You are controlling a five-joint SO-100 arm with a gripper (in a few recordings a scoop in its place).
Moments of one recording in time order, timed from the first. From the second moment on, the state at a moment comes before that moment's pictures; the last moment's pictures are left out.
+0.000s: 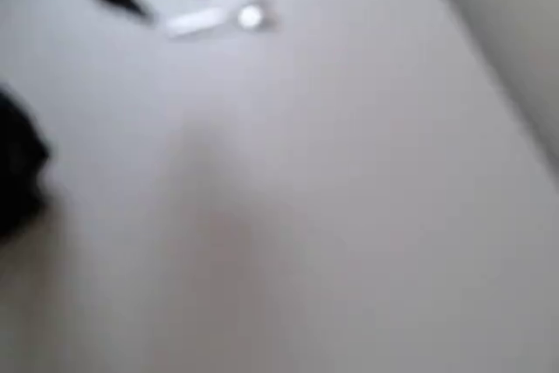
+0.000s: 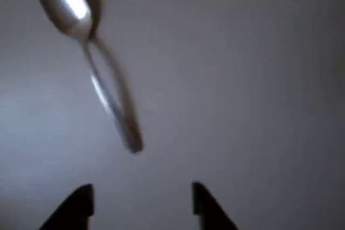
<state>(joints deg) -31.9 90.2 86.8 80.0 -37.4</state>
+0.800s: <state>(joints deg) -29.9 37.0 22.5 92.8 -46.1</state>
